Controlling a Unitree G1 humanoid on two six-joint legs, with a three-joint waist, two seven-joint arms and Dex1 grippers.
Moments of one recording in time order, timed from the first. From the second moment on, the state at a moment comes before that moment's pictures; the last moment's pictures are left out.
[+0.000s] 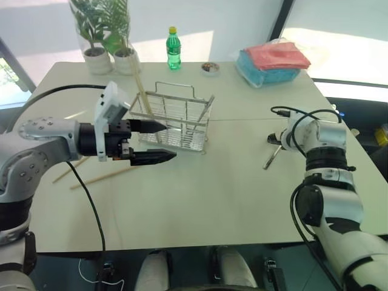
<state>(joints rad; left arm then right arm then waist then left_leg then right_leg) -0.57 0.93 0.11 -0.40 -0.96 1.00 -0.90 -1.00 -0.41 -0.32 0.77 0.10 1.06 -0.08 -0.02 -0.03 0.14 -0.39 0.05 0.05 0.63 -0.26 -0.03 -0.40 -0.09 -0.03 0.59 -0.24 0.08</state>
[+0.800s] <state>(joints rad) -0.61 0.94 0.11 -0.37 -0.94 0.99 -0.91 -1.00 -0.43 -0.26 0.81 0.12 0.97 -0.07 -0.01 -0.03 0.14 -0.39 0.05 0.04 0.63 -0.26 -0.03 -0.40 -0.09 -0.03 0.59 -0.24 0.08</state>
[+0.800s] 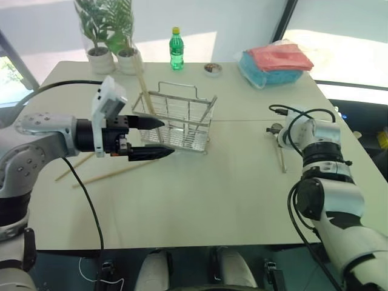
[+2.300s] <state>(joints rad) -0.55 0.92 0.33 -0.33 -0.89 0.95 -0.74 -0.91 0.01 -0.09 0.17 0.43 0.42 0.27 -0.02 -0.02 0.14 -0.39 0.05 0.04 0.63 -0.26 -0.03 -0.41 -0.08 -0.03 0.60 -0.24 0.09</state>
